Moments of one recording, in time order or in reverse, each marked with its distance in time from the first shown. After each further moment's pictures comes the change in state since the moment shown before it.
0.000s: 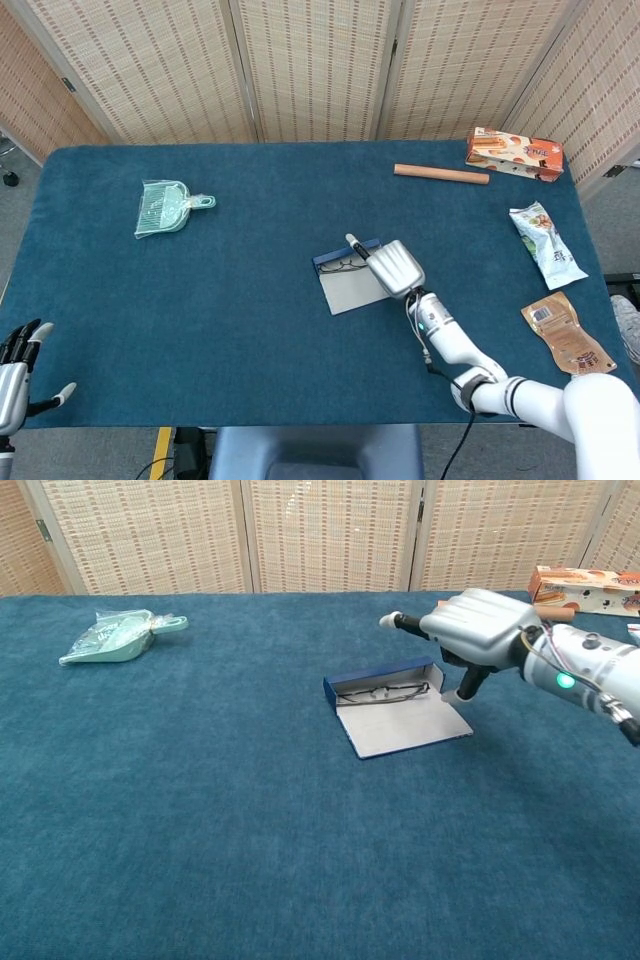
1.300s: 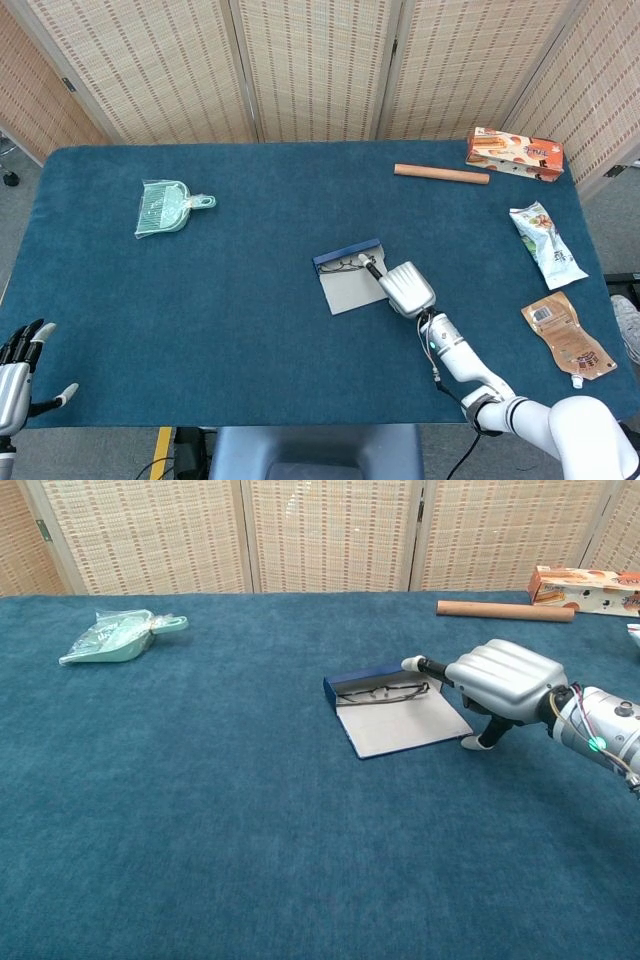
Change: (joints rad) left arm 0.000 0.009 0.004 -0.014 0.002 -0.003 -0.003; right arm -0.102 -0.146 -0.049 0.252 -0.145 0.055 0.200
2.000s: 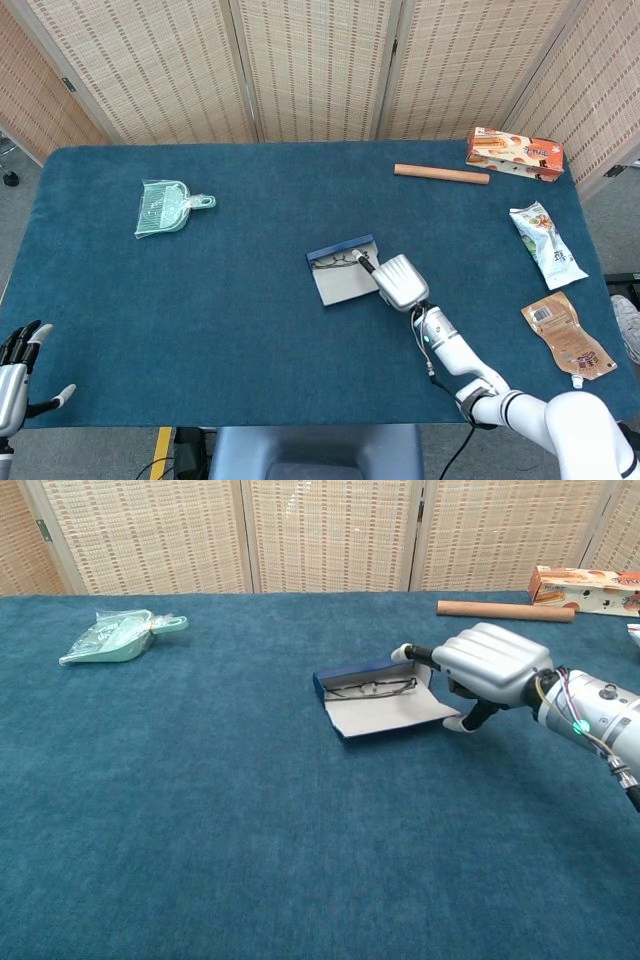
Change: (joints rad) left arm 0.003 0.001 0.000 0.008 -0.005 0.000 -0.005; right arm 0.033 -0.002 0.040 0.001 -0.022 0.008 0.021
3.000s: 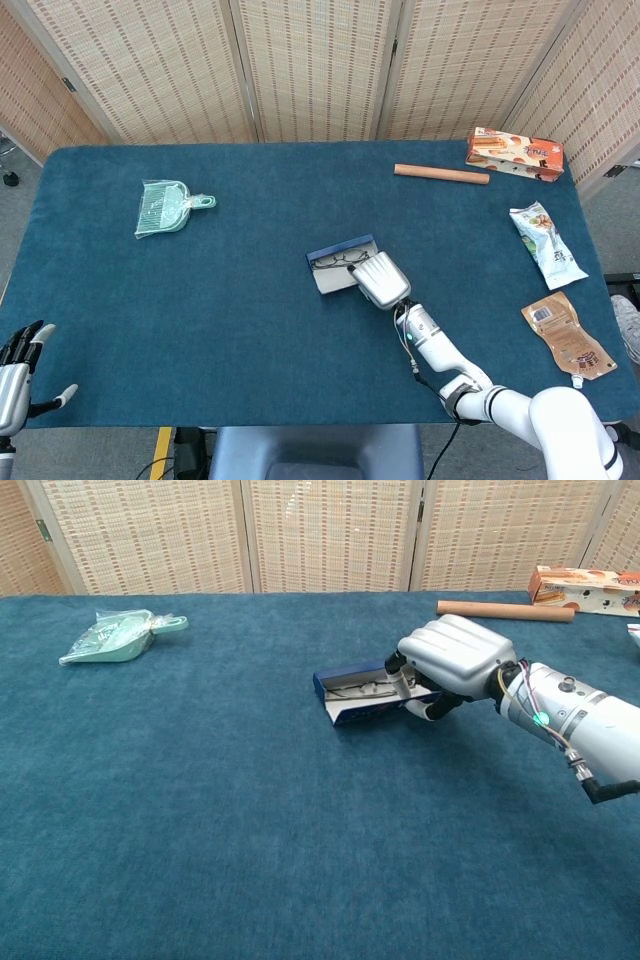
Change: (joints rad) left arm -0.004 -0.006 0.000 0.007 0.002 -0.009 -0.010; right arm 0.049 -0.051 0.026 0.016 -0.008 -0.004 -0.003
